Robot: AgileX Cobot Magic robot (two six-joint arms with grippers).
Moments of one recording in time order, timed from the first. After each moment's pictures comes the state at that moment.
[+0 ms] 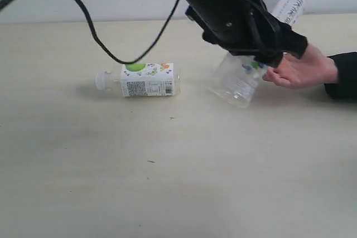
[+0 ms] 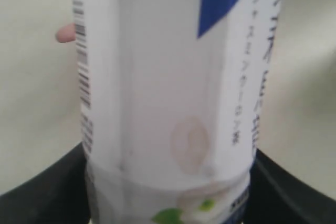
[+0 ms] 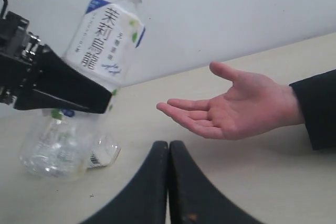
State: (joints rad) left arm -0.81 2.02 -1.77 -0.10 0.75 -0.14; right arm 0.26 0.19 -0.01 0.21 0.06 0.17
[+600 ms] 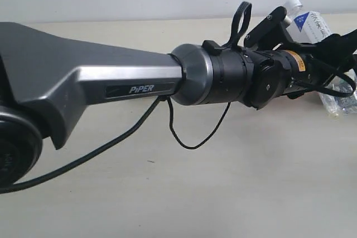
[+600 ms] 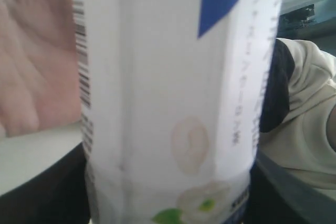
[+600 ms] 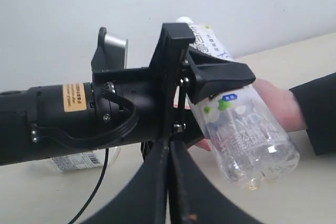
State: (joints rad) left arm -0.93 2.33 -1.77 -0.25 -0.07 -0.92; right arm 0.26 0.19 -0.01 0.21 0.07 0.17
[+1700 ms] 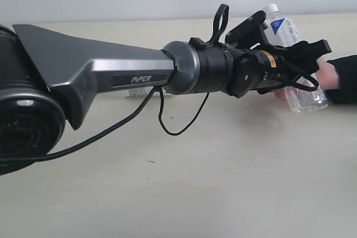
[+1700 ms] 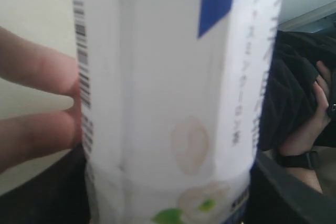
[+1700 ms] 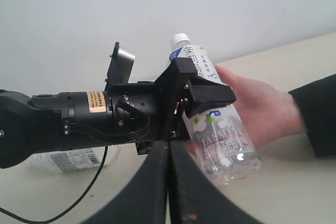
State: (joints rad) left arm -0.85 2.40 -1.81 -0.25 0.00 -0.77; right arm 0.26 0.19 -0.01 0.21 0.07 0.17
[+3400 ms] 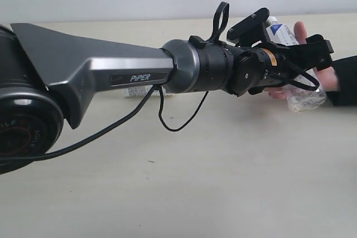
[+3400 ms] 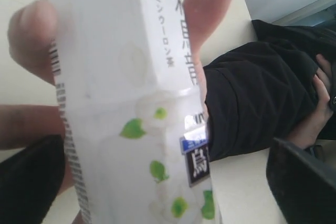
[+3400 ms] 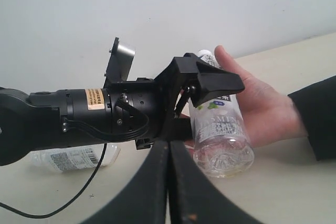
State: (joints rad) left arm -0.85 2.40 -1.82 -0.24 0.00 -0.72; right arm 0.26 0.19 -0.01 0.21 0.07 0.17
